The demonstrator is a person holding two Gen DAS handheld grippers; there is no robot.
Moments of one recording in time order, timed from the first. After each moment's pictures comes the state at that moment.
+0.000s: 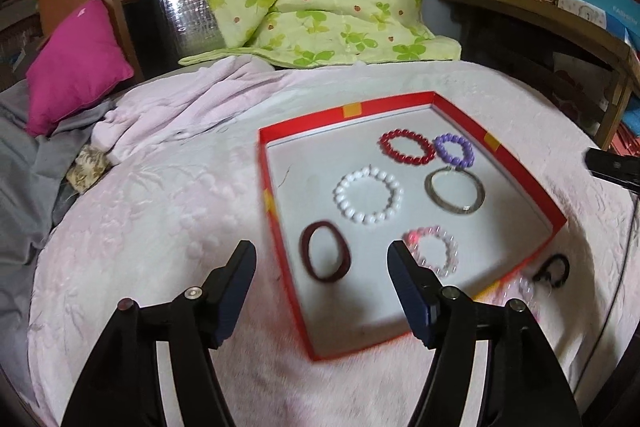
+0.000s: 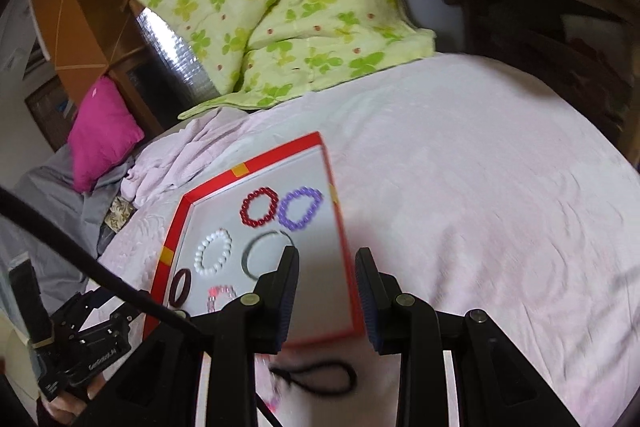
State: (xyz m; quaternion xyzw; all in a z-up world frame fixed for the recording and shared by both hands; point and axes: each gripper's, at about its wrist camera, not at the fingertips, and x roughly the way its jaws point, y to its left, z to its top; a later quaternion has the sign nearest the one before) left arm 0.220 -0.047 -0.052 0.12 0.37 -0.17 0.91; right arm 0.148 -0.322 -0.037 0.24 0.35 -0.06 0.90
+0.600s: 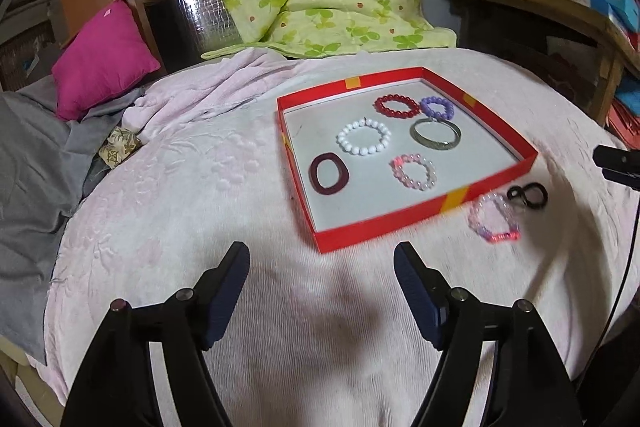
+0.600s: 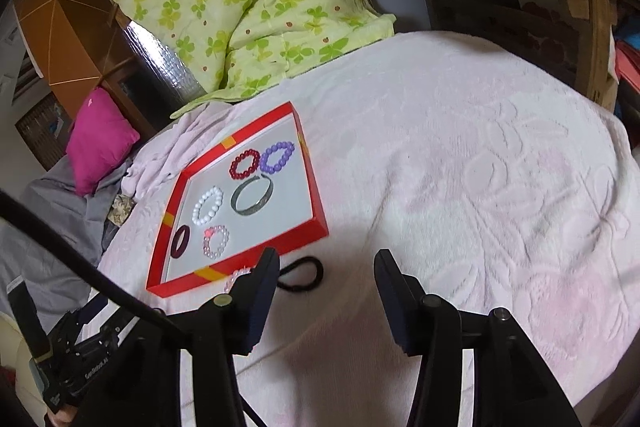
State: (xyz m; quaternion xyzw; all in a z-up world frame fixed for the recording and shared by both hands) left arm 0.136 -0.025 -0.056 0.14 0.36 -0.15 0.91; right arm 0.062 -0.313 -0.053 0.27 0.36 -0.08 0.89
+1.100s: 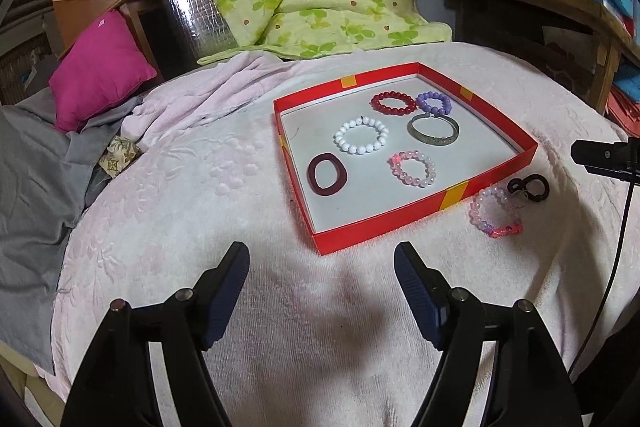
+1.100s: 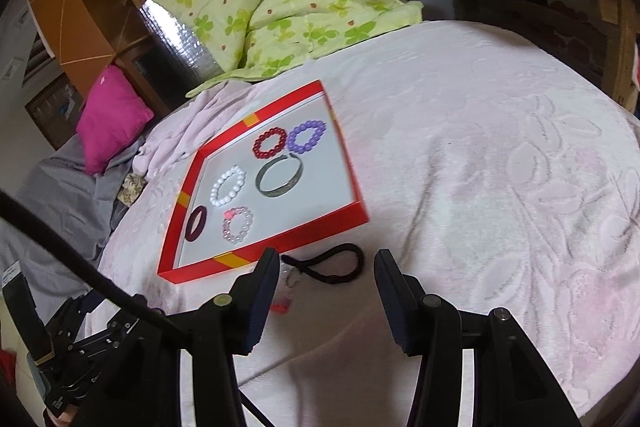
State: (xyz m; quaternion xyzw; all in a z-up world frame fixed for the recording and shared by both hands) left arm 0.136 -0.031 -0.057 0.16 0.36 -0.15 0.91; right arm 0.085 -0.286 -0.058 0.26 0.38 -0.05 0.89
